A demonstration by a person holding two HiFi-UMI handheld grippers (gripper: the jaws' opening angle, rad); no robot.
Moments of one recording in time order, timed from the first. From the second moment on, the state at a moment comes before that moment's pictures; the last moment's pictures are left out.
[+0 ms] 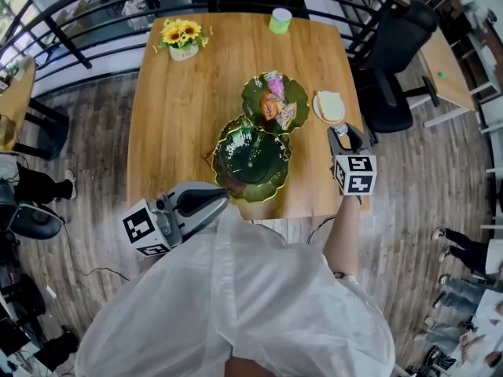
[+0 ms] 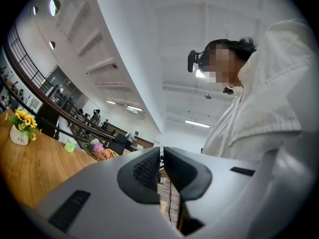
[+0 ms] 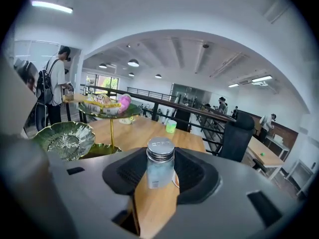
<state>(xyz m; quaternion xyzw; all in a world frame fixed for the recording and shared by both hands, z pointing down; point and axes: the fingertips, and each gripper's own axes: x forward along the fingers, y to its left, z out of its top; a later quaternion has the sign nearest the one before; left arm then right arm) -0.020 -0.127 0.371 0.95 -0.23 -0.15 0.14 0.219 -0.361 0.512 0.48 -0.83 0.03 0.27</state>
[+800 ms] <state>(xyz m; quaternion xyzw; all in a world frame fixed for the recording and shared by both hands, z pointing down) -0.056 -0.116 0.362 0.95 -0.27 -0.15 0.11 0.118 -0.367 0.414 0.43 -0.89 -0.05 0.14</state>
